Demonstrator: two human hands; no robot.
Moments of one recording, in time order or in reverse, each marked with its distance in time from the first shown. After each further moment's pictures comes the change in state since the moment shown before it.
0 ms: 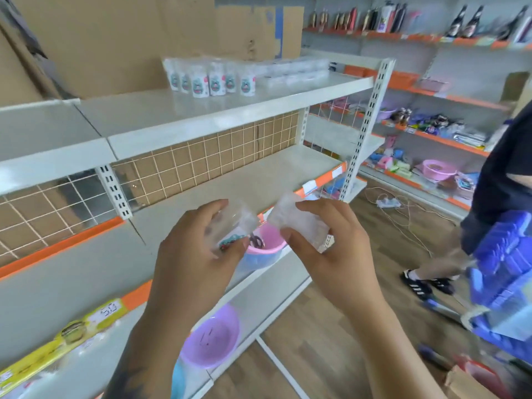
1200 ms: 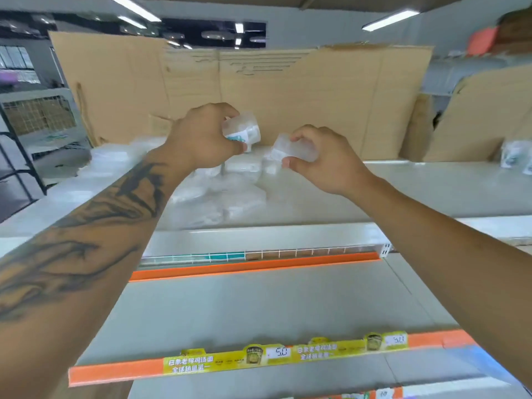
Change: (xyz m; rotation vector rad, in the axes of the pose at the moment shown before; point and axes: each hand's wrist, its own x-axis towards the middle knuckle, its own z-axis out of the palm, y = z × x) left_hand 0.016 -0.190 -0.625 0.658 0.325 -0.217; right_hand 0.063 -0.467 0.441 -0.018 -0.535 -0.603
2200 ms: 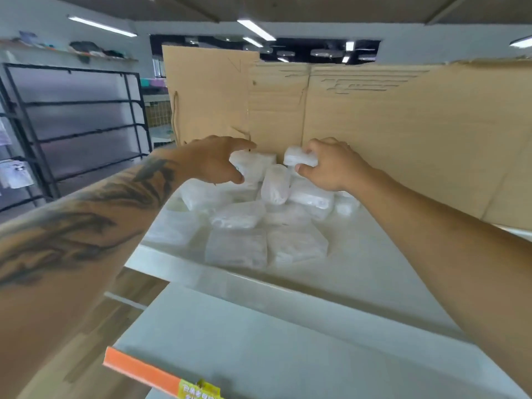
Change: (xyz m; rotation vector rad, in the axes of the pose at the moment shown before) left_hand 0.021 -0.095 -0.025 0.290 -0.254 -0.341; right_hand 0.151 -0.024 0.090 -0.164 -0.309 -0.160
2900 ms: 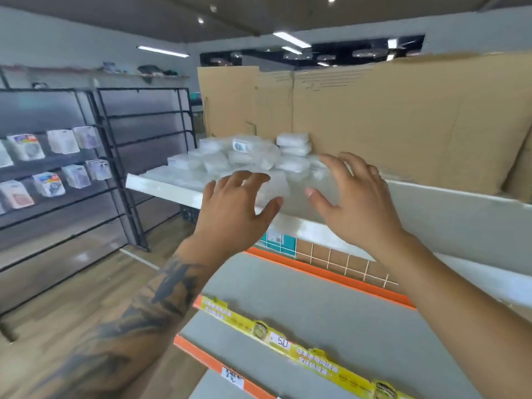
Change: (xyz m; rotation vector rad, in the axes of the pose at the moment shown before) left_hand -0.247 0.176 0.095 0.077 0.526 -0.093; right_hand -0.265 0.042 -0.030 0.136 0.375 -0.187
